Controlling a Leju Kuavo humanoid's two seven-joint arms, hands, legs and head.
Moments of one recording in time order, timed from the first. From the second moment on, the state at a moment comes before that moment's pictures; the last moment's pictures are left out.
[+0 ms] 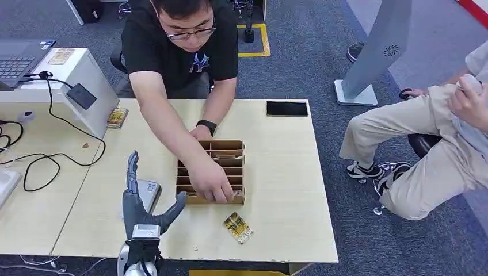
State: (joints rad) left arm 0.10 -0.15 -0.39 -1.61 -0.42 0.57 -0.59; right arm -0.15 0.27 -1.51 -0.45 0.83 -0.67 -0.68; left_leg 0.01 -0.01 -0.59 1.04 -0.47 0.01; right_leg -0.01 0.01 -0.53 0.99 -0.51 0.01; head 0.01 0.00
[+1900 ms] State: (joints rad) left arm 0.06 -0.04 -0.48 -1.44 -1.23 0.64 -0.15; right arm -0.15 0.26 -1.51 -0.44 0.85 -0.67 -0.68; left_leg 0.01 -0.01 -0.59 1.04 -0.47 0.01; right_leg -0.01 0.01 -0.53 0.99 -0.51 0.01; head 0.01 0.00
